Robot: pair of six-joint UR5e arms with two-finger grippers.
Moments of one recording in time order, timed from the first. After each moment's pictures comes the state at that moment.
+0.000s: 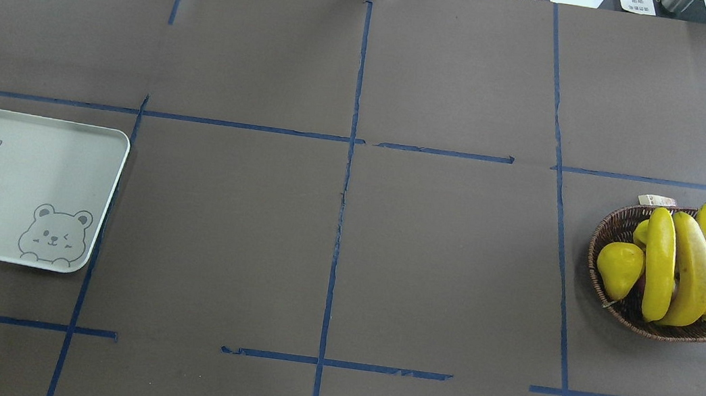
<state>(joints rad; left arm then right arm) -1.60 -1.48 -1.65 -1.60 -2.38 -0.04 1.64 -1.68 1.72 -1.66 2.43 -0.13</state>
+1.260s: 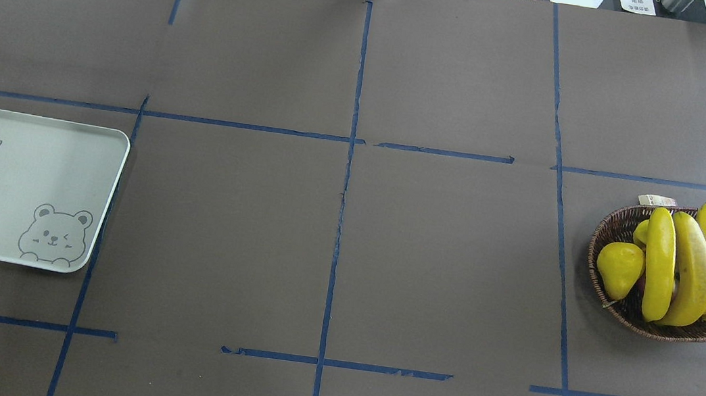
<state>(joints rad) -1.60 -1.48 -1.66 -1.61 -2.38 -0.04 1.64 -1.67 1.78 -1.66 2.45 -0.12</state>
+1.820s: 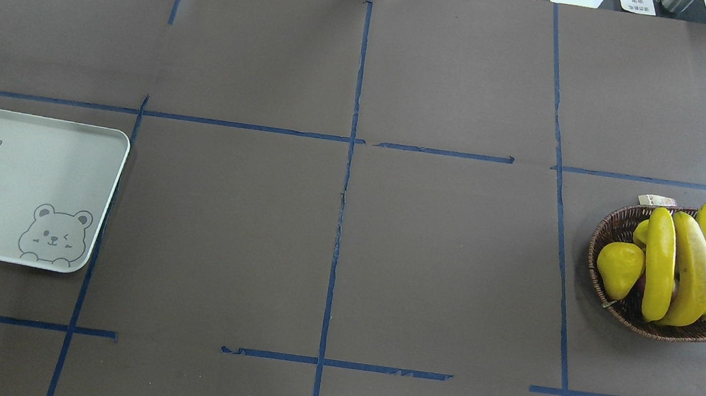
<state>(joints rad) -1.60 -1.47 -1.67 -1.61 -2.40 -0.04 1.64 -1.69 1.80 -1.65 2.53 -0.11</state>
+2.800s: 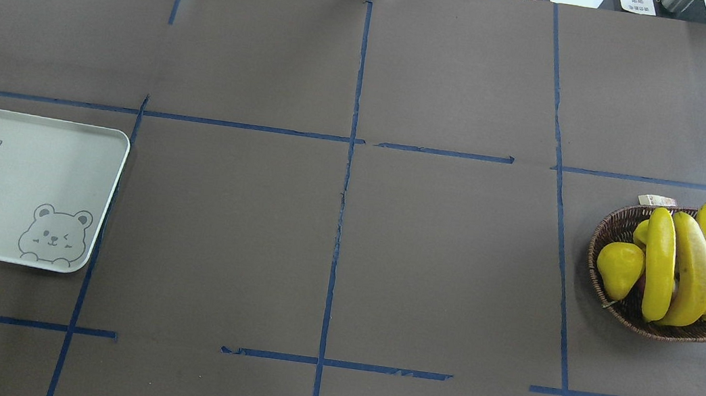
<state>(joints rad) -1.60 -1.47 -1.68 -1.61 -2.45 -0.05 1.45 -1.76 1.81 -1.25 2.48 0.32</state>
